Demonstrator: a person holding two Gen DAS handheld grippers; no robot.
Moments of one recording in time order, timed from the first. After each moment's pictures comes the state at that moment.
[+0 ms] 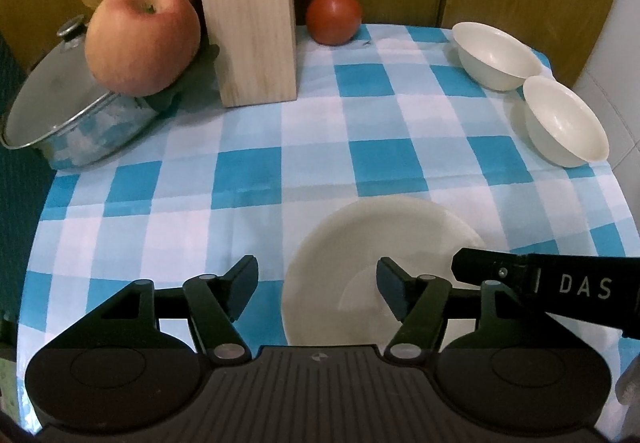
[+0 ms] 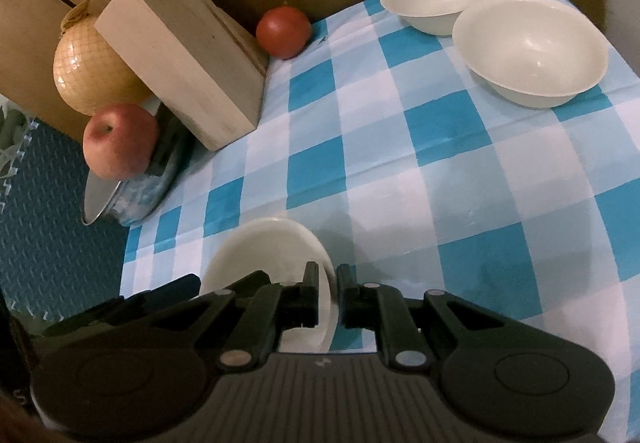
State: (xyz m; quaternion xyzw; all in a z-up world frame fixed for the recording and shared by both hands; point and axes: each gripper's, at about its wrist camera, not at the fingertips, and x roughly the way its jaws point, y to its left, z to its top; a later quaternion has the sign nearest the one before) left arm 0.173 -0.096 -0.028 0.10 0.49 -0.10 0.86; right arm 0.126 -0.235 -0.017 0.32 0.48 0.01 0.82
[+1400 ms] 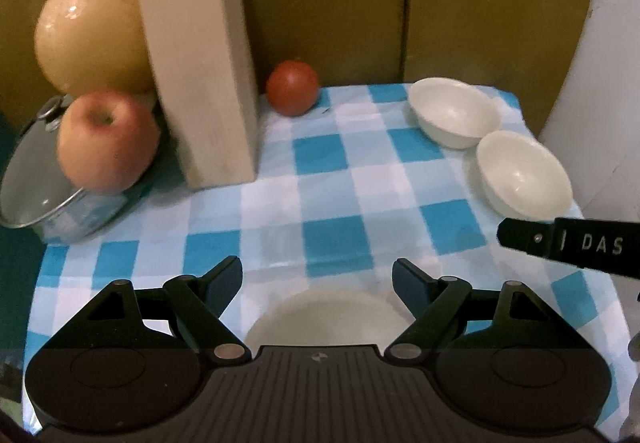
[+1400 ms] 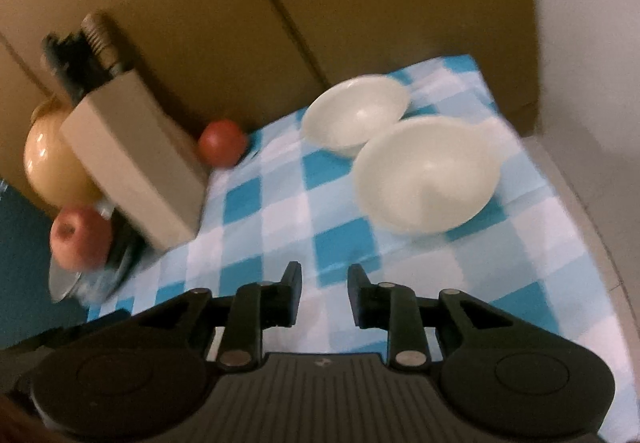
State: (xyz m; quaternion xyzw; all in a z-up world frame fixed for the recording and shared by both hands) left arm 0.179 -0.144 0.004 0.11 0.43 -0.13 0.89; right arm 0.115 -0.312 0.017 0.29 0.39 -0.10 0.87
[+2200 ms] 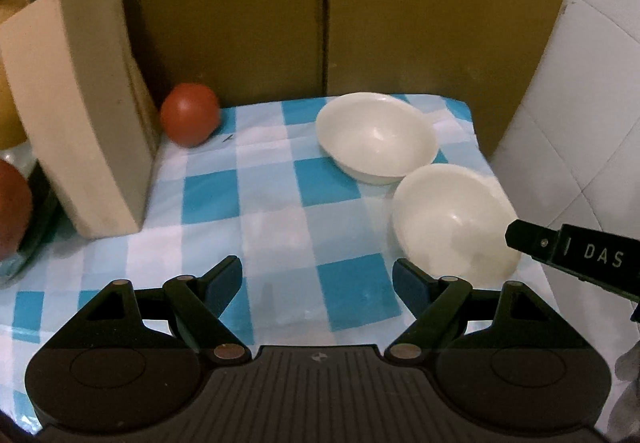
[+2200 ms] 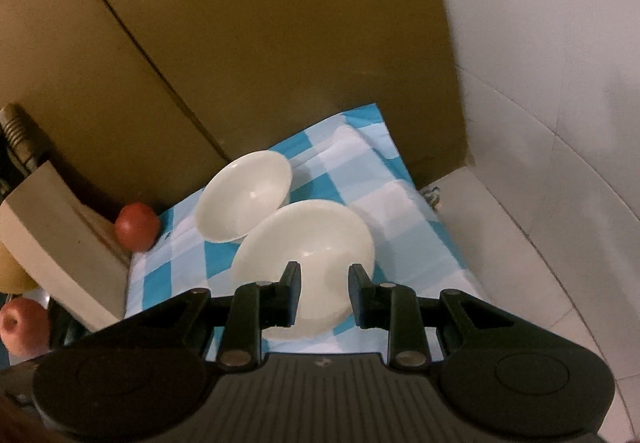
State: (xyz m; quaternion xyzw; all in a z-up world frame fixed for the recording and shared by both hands) left arm 0.219 -0.237 -0.007 0.10 0.45 -0.17 0.87; right arm 0.117 -0.386 0.008 0.31 0.37 -0.19 0.86
